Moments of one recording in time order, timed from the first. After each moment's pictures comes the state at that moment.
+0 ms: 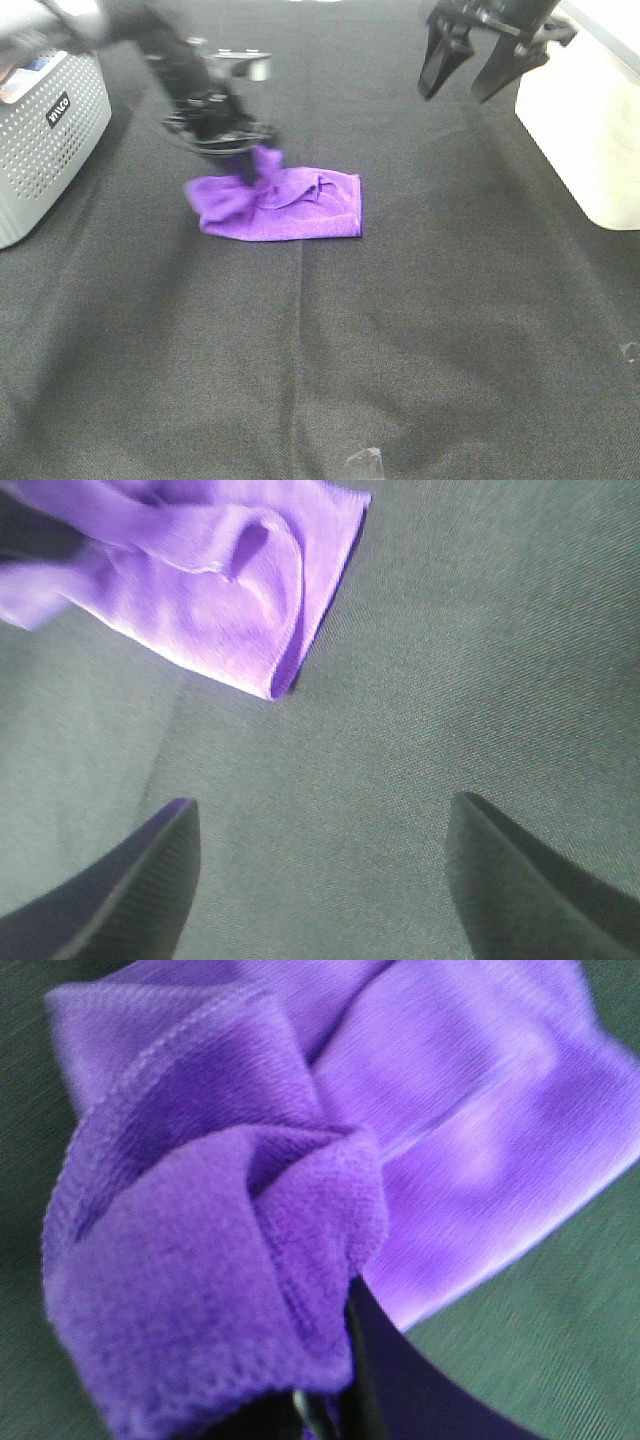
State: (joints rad) left arm -0.32 2.56 -2.33 -0.31 1.22 0.31; right arm 0.22 2.02 -1.89 0.27 1.22 -0.17
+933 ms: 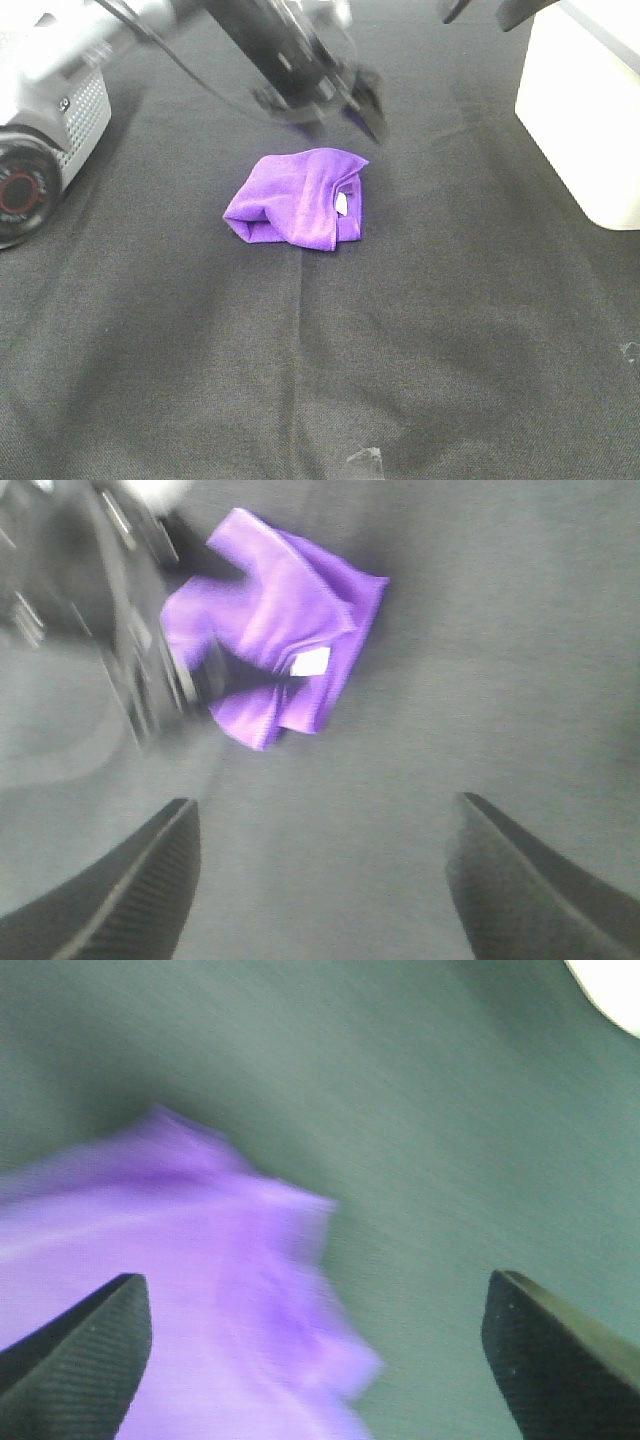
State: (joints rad) left arm -0.42 2.65 -2.73 -0.37 1.21 0.12; right arm 0.22 1.86 -1.89 0.30 1.22 -0.14
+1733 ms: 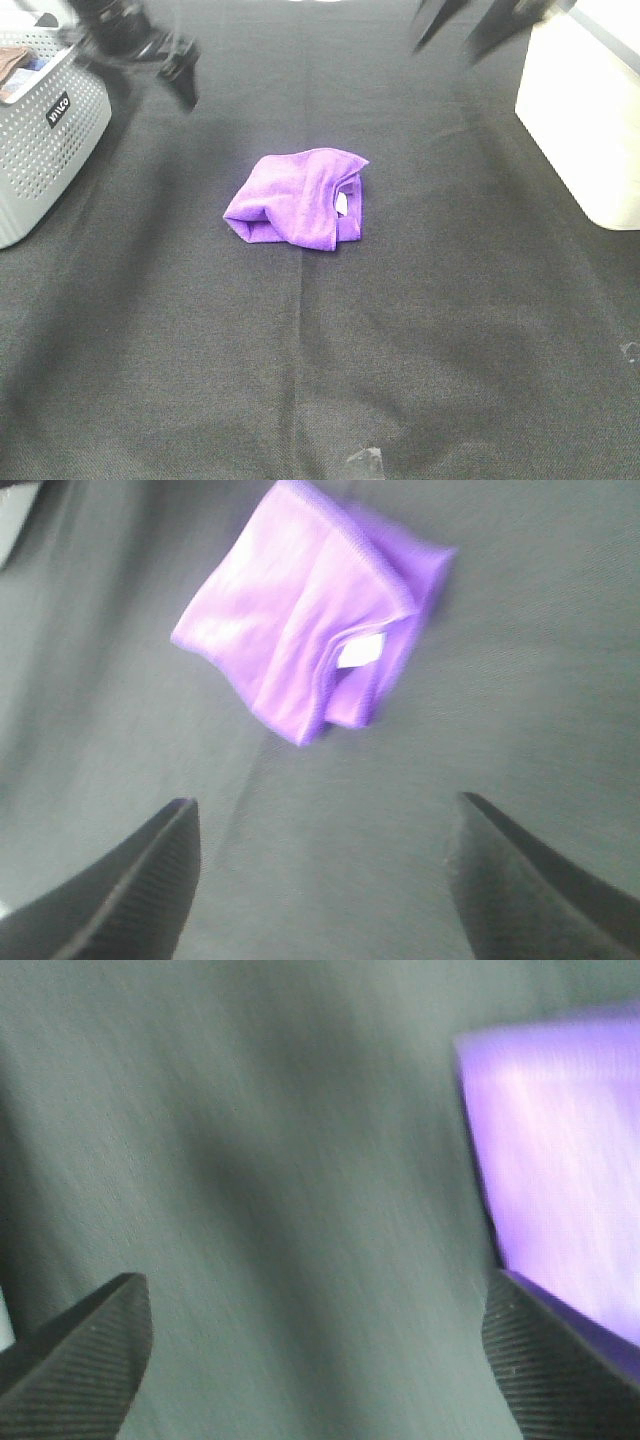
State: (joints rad) left arm -0.19 2.35 -2.24 -0.13 1.21 0.16; right arm 0.22 1.98 -1.89 0.44 1.22 -0.22
